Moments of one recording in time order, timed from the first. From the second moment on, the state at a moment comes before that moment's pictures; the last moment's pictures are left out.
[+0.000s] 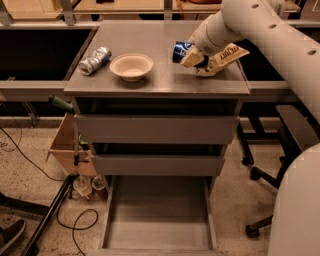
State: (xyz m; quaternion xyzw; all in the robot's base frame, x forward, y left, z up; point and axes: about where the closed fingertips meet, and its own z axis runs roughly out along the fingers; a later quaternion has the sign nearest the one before) arm 0.793 -0.103 0.915 -0.57 0.70 -0.07 0.42
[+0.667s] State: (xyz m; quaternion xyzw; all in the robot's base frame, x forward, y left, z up) arm 0.805 -0.080 0.886 -0.57 0.71 -0.04 0.41
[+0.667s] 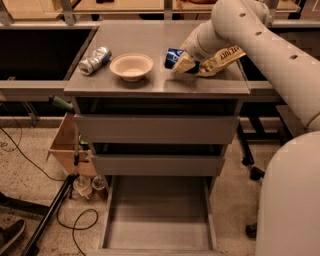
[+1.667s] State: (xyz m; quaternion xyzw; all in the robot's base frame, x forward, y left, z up) arm 0.804 -0.076 0.881 -0.57 0.71 -0.04 0.41
